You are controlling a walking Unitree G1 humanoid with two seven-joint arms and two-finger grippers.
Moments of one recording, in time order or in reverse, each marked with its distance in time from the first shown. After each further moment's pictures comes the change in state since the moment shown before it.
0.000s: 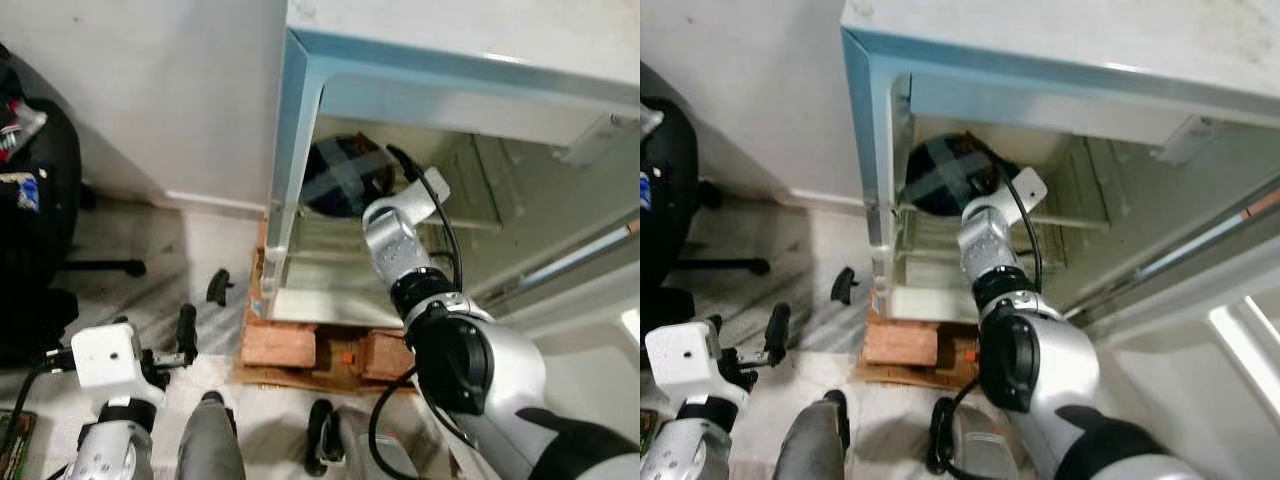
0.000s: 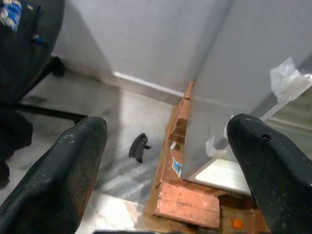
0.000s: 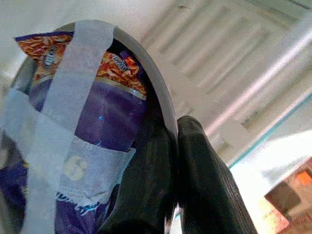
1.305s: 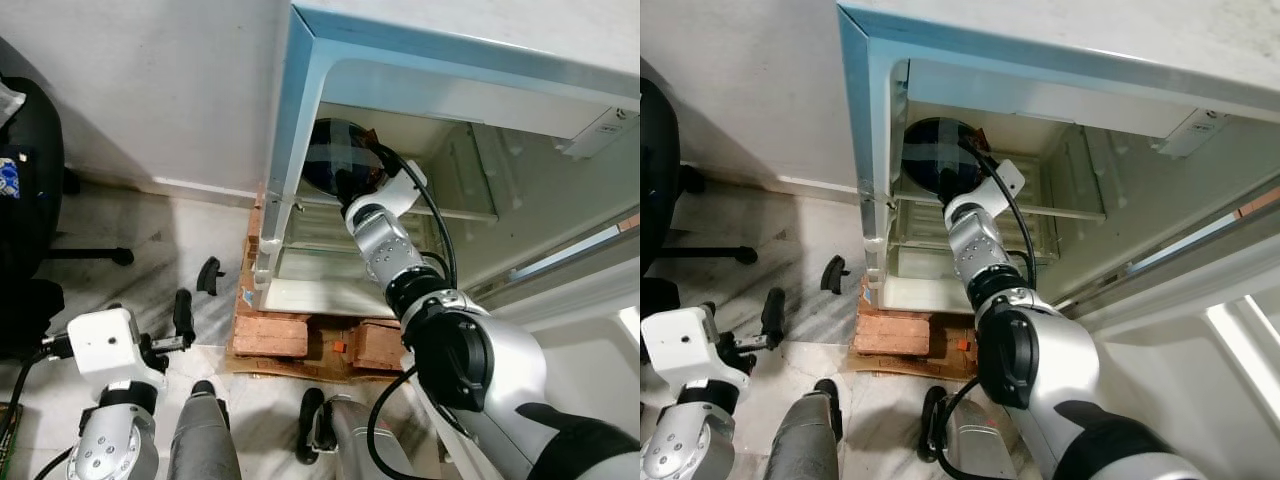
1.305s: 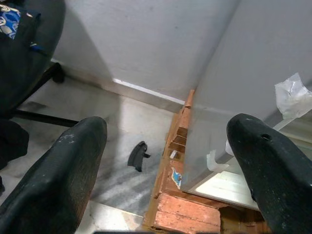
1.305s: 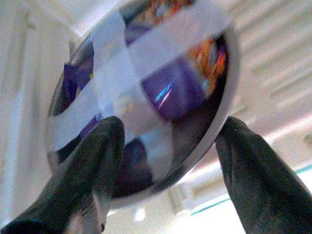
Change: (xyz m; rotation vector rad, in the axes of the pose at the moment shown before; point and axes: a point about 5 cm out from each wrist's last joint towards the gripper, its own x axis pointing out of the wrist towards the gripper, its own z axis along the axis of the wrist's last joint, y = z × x) left arm 0.018 -0.002 0.014 0.009 -0.062 0.022; right arm 0.001 0.007 0.000 -0.165 0.030 0.364
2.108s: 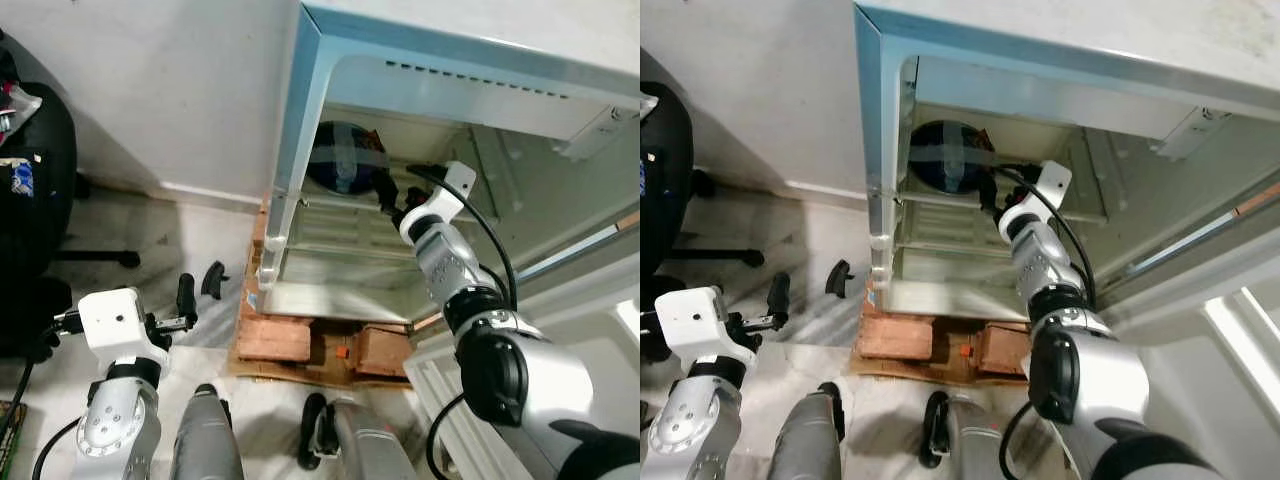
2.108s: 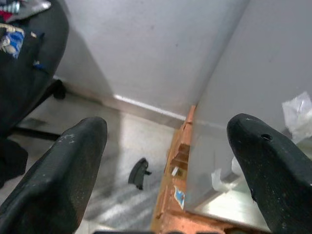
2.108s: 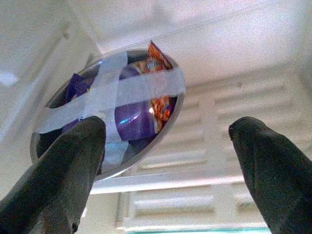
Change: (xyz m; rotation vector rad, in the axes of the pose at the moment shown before) left arm 0.032 0.002 0.000 0.007 -0.045 -0.022; right arm -0.014 -0.059 0.034 -0.336 -0.077 0.170
